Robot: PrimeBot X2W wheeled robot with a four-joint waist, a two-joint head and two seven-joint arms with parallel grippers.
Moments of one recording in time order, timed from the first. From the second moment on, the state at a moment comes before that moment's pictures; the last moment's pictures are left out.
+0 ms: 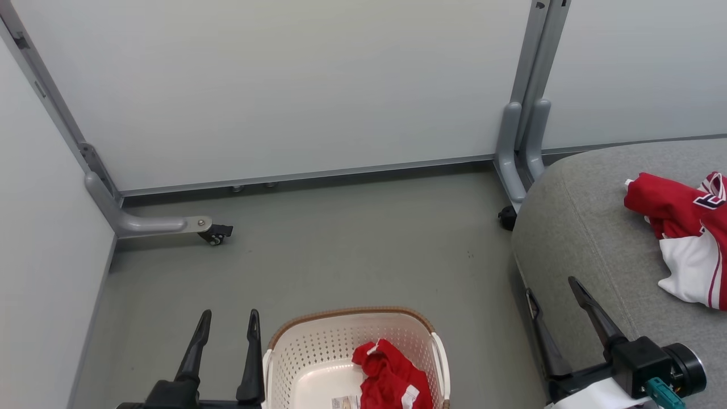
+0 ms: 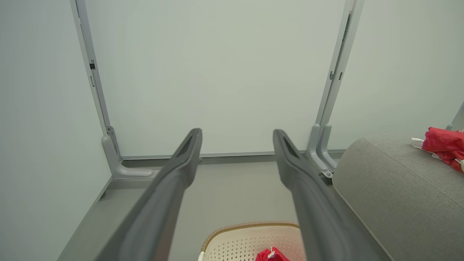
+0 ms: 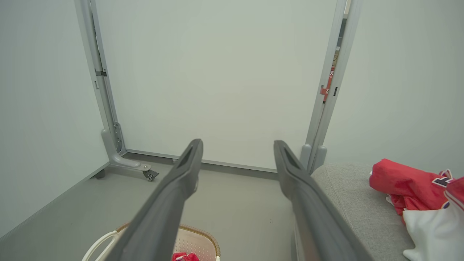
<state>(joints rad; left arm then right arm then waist) 0.16 0.05 -0.17 0.04 -0.18 -0.02 -0.26 0.12 -0.05 0.06 -0.02 0.04 0.13 -0.26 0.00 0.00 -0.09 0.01</state>
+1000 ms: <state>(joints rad) 0.16 0.05 -0.20 0.06 -0.18 -0.01 -0.26 0.11 -0.05 0.07 -0.02 0.05 0.13 -0.26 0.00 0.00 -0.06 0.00</state>
